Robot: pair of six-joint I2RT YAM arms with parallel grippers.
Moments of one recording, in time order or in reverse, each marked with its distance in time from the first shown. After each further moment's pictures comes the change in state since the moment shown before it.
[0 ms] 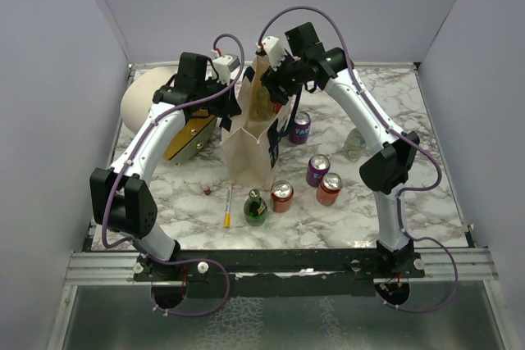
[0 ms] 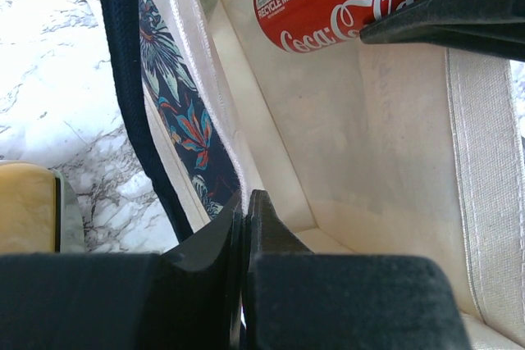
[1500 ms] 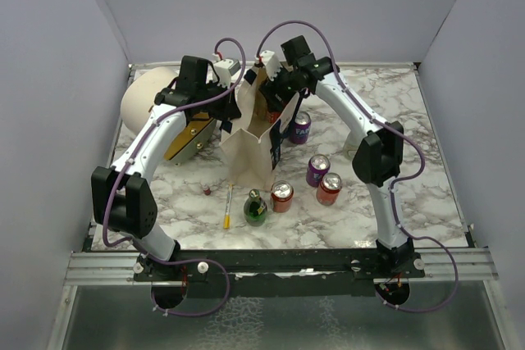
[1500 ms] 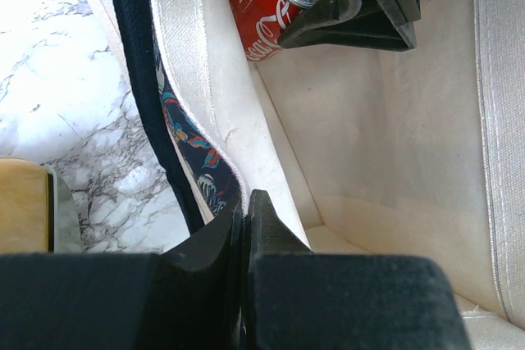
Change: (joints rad) left arm 0.000 0.001 -0.038 0.018 0.002 0.014; right arm -0.048 0.119 -0.085 0.119 -0.090 -0.021
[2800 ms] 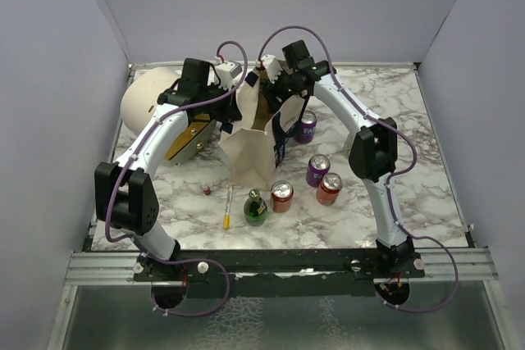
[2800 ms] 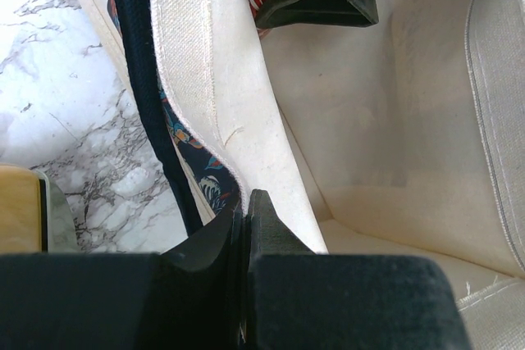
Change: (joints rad) left arm 0.003 0.028 -0.018 0.018 0.013 0.027; right arm -0.034 0.087 0.010 0.053 -0.014 -0.037
